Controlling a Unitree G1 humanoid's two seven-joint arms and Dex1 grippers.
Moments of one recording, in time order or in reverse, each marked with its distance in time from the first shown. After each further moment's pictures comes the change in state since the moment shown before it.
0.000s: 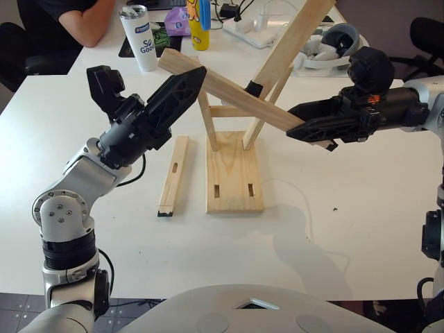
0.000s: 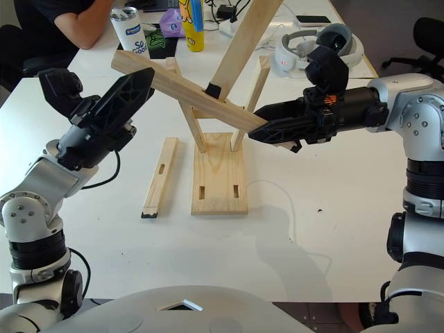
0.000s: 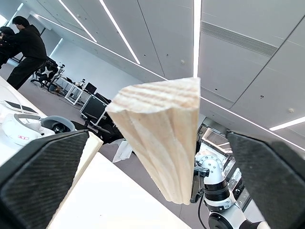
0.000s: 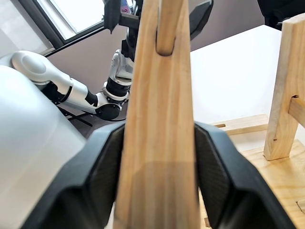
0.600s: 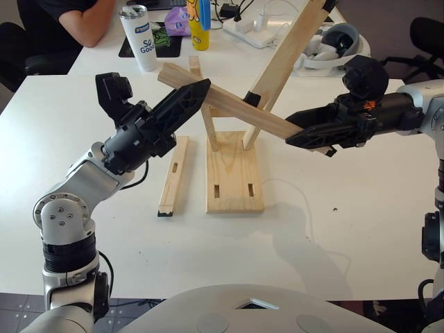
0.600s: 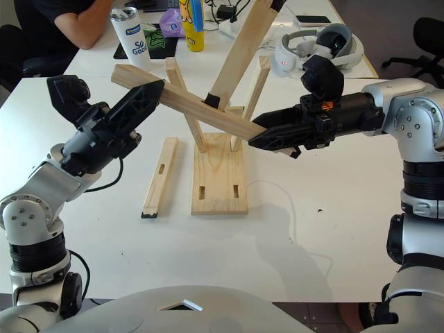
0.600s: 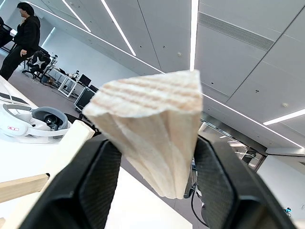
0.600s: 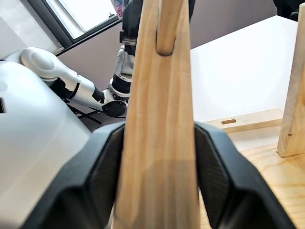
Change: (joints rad) left arm 0.017 0.001 -0.011 -0.029 -0.025 0.030 -0.001; right arm 0.001 -0.002 0.036 0.023 -0.010 -0.017 0.055
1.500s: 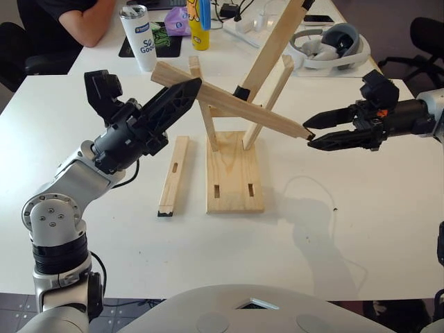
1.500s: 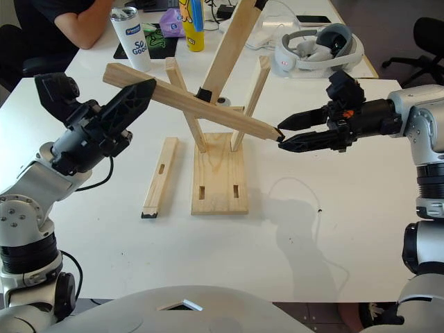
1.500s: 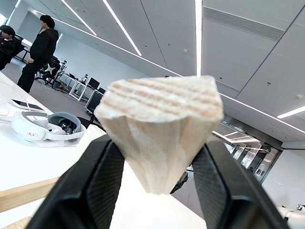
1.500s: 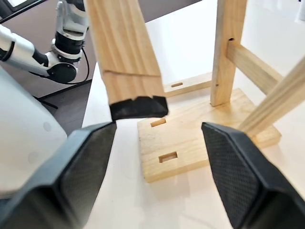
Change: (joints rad) left arm 0.011 0.062 0.043 0.000 0.043 0.004 -0.033; right arm 0.074 -0.125 0.051 0.233 -0.281 -0.366 0.103
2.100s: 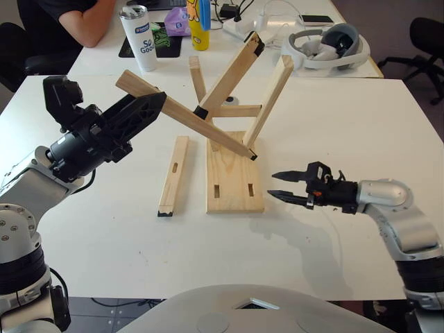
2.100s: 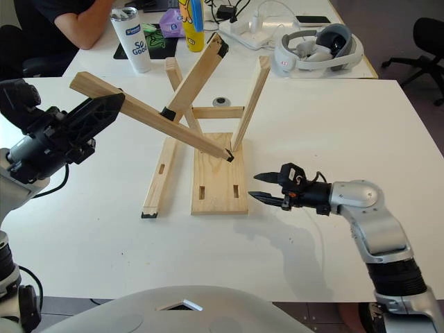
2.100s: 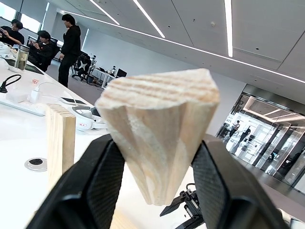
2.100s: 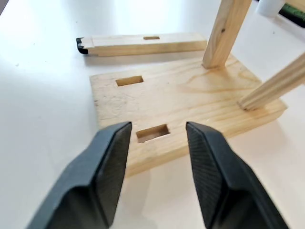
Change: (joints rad) left arm 0.100 0.188 0.164 -0.016 0.032 0.045 -0.066; right arm 0.742 0.336 -0.029 -0.527 -0.290 -0.546 -0.633
